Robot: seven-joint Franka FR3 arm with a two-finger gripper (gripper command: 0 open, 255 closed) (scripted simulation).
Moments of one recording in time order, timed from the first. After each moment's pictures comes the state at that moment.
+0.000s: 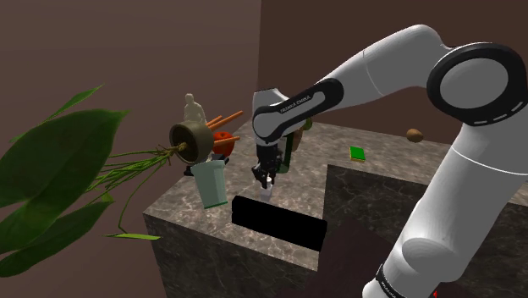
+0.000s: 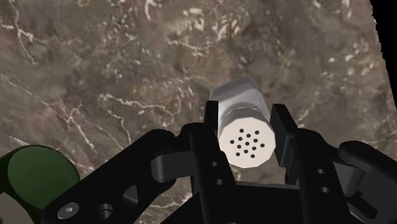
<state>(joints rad) 0.03 -0.02 0.08 -2.24 0.02 2.08 0.07</state>
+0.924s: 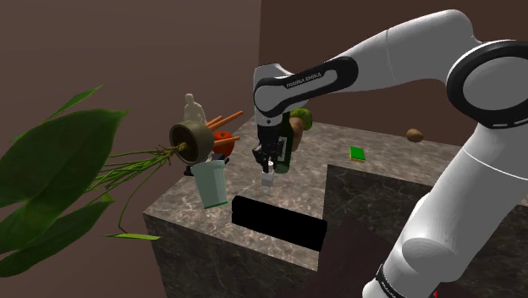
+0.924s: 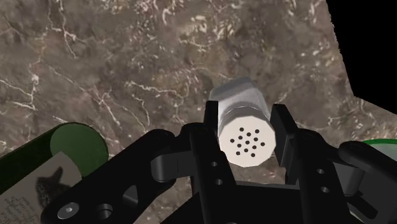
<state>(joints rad) 0.03 -0.09 0.08 -2.14 0.03 1.90 0.07</state>
